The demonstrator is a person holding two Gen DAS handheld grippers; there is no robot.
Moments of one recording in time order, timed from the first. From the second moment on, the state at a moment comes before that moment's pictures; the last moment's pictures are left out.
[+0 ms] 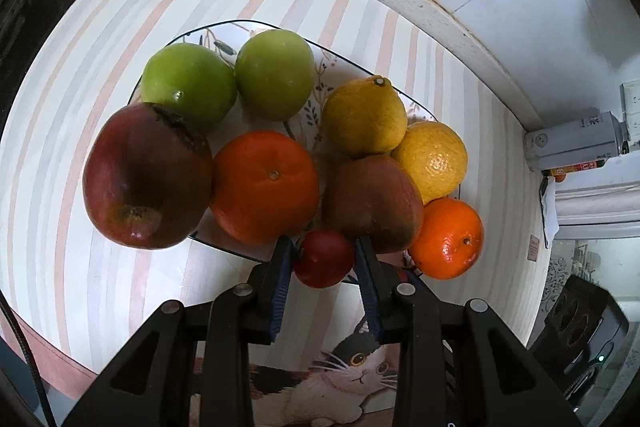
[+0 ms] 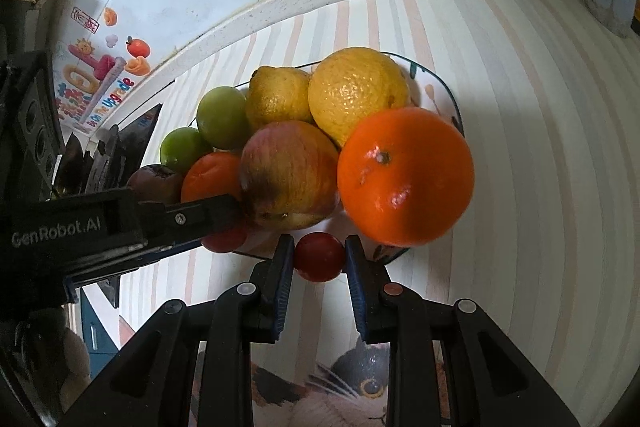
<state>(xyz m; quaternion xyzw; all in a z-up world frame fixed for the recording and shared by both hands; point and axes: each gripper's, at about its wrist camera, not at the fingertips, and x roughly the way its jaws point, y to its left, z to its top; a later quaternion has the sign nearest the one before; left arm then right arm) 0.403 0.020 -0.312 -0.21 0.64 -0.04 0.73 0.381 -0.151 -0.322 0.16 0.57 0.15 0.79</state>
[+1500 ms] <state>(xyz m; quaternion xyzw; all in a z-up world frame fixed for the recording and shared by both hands) 0.310 0.045 -0.193 -0.03 0.55 0.04 0.84 0.293 -0.165 -0.169 0.05 0.53 0.05 0.85</state>
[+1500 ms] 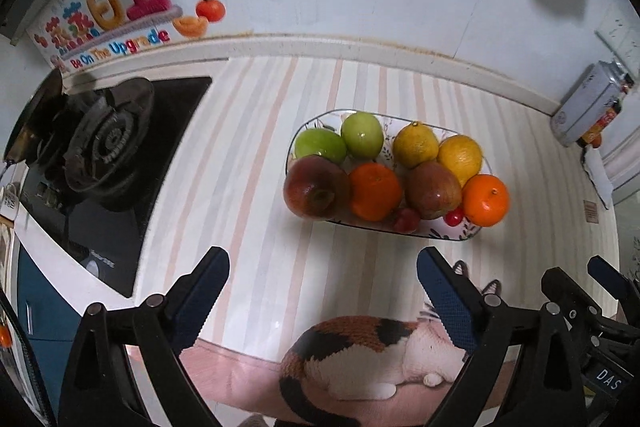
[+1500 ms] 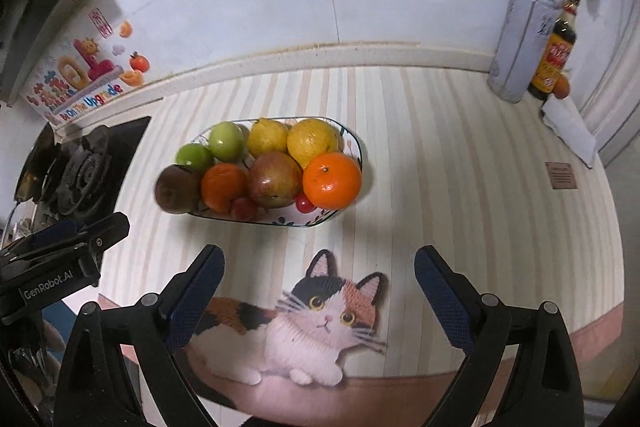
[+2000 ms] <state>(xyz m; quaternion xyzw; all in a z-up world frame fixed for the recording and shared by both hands) 0.193 0.050 -0.089 0.00 0.47 -0.01 0.88 0.154 -0.157 -0.055 0.04 0.46 0.03 0.89</state>
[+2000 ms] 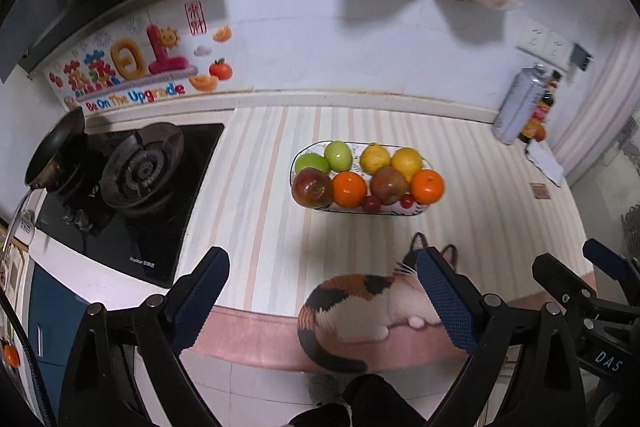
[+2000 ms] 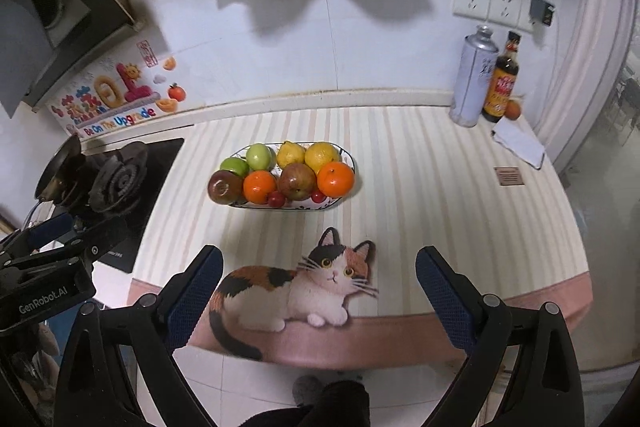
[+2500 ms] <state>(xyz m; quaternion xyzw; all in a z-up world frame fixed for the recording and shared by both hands) 0.118 0.035 -0.037 0.00 0.44 -0.02 0.90 0.078 -0.180 0.016 0.04 0.43 0.05 0.90</state>
